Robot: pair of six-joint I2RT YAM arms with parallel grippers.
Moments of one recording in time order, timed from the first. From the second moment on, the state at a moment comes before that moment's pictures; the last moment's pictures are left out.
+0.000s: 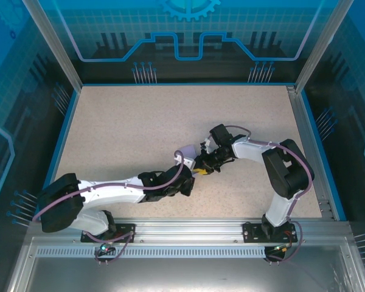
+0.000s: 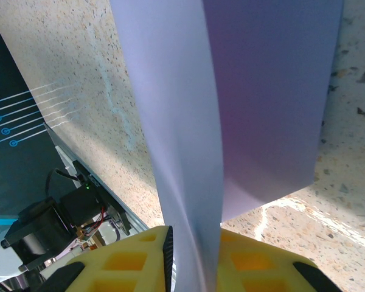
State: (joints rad) left arm -1.05 1.39 0.72 -0.14 -0.21 -0.67; right arm 0.49 1.78 0.98 -0.44 -0.80 0.69
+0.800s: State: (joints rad) left arm -0.90 1.36 0.61 -0.08 -0.01 -0.67; right arm 0.41 1.73 1.09 -0.60 -0.70 0.57
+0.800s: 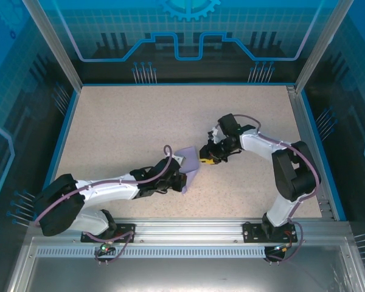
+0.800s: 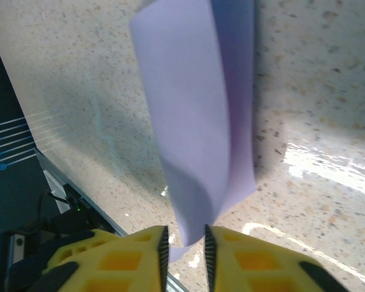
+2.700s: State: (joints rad) left arm -0.80 1.58 0.73 -0.16 0.00 -0.64; right arm 0.49 2.07 1.38 -0.73 -0.52 0.41
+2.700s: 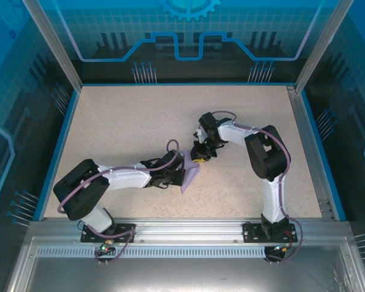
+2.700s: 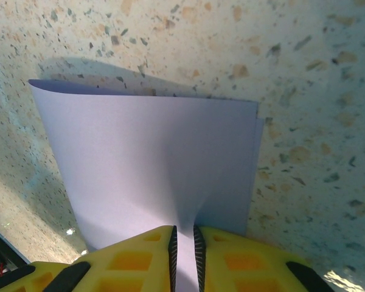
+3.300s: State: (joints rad) left arm -0.80 1.59 0.73 -0.19 -0.03 -0.64; right arm 0.49 2.07 1.38 -0.73 -0.52 0.41
